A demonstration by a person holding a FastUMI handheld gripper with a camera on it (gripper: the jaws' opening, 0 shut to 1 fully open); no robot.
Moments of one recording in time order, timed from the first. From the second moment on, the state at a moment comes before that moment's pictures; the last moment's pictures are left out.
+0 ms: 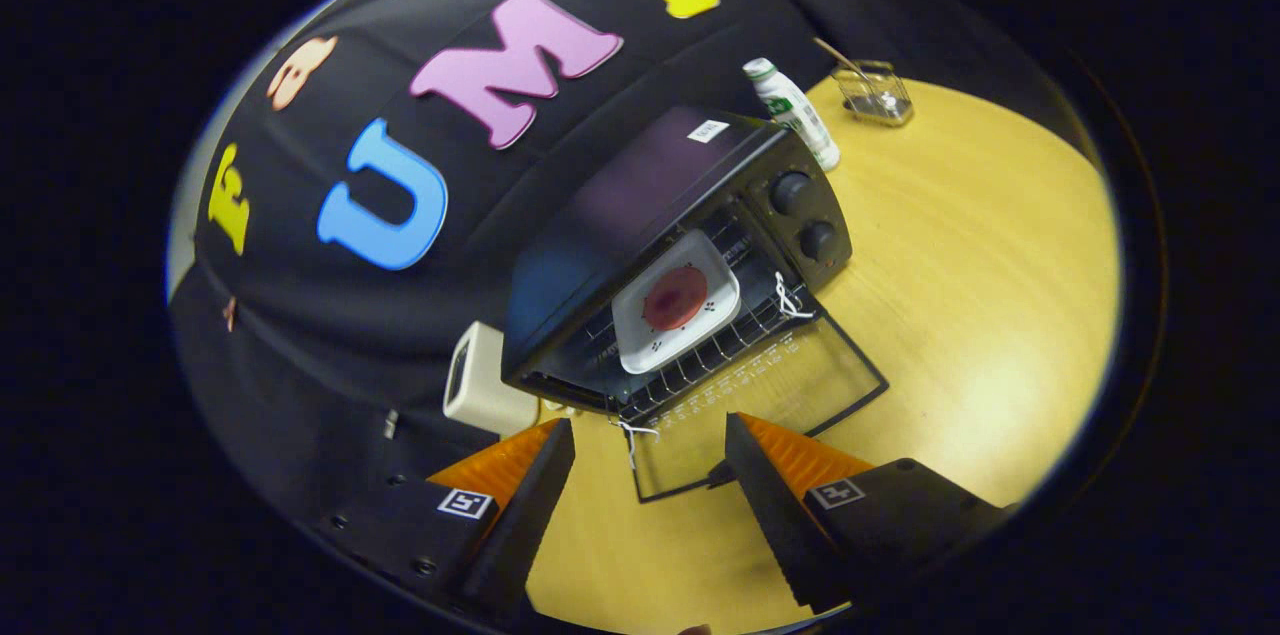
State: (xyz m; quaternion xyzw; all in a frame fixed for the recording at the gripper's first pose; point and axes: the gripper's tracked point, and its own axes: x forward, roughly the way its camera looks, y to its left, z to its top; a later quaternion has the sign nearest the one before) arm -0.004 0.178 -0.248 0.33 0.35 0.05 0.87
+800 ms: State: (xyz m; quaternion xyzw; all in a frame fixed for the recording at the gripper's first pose) arm -0.066 0.209 -0.398 0.01 0.45 0.09 0.89
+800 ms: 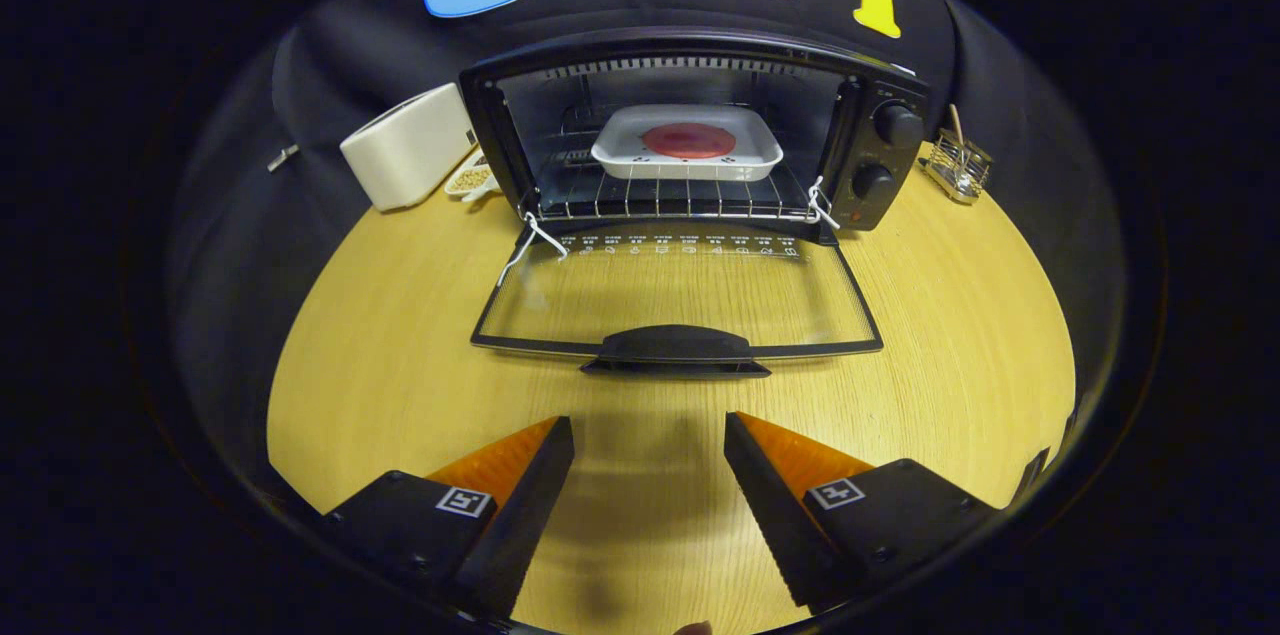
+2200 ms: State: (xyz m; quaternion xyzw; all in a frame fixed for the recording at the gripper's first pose) arm -0.039 0.195 -0.373 0.04 0.41 0.04 0.91
